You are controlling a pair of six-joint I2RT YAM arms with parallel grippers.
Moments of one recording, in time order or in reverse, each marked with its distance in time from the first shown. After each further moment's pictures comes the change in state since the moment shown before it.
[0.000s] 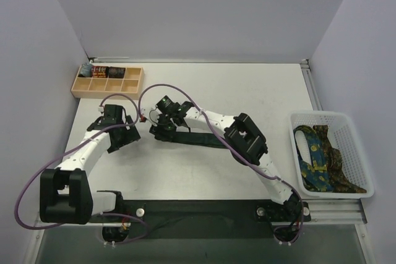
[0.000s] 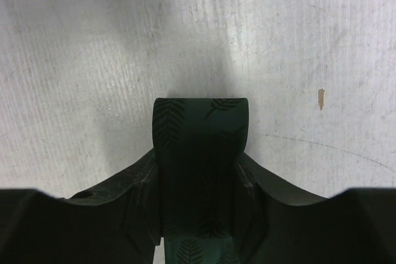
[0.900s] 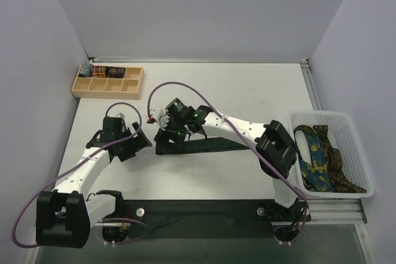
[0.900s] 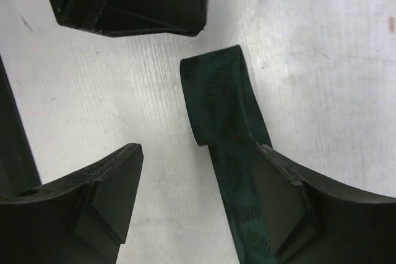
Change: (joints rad) left arm -0.008 -0.201 -0.183 0.093 0.322 -0.104; right arm 0.058 -0.346 -0.314 -0.002 -0.043 0.151
